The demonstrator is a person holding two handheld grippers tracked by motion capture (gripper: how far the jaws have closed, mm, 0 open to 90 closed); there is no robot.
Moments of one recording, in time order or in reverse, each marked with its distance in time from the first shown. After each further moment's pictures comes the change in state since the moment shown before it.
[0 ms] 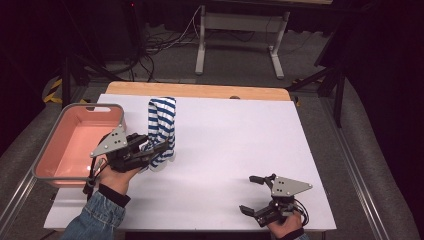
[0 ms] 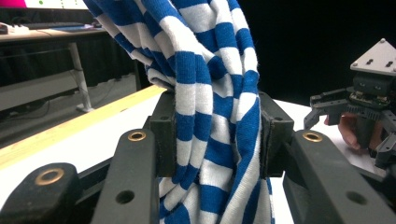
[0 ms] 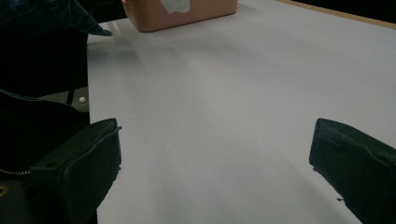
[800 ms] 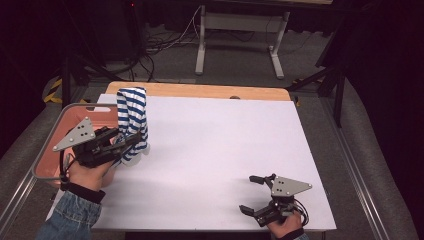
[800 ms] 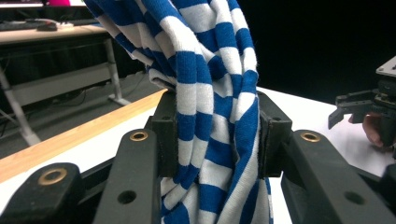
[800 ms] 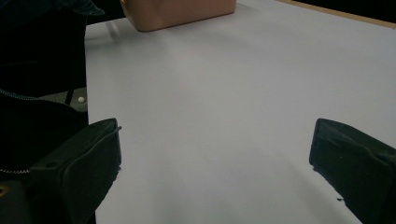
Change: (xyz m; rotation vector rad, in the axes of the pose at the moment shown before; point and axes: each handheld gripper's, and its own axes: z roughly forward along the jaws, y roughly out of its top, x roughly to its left) left arm 0.021 0.021 -0.057 0.024 0.101 -0.003; right arm 0.000 0.000 0.000 0.002 -0.005 0.001
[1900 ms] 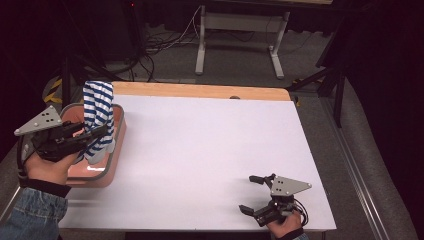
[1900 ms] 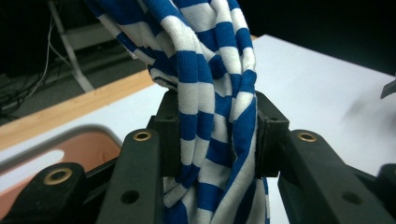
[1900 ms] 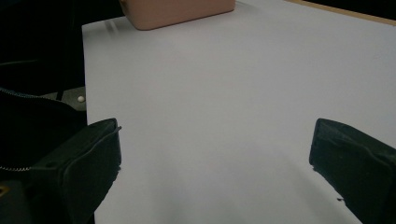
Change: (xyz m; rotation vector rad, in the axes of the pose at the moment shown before) left arm 0.040 0.021 -0.061 0.194 0.165 -0.065; right arm -0.001 0.000 0.001 0.007 -0.001 0.006
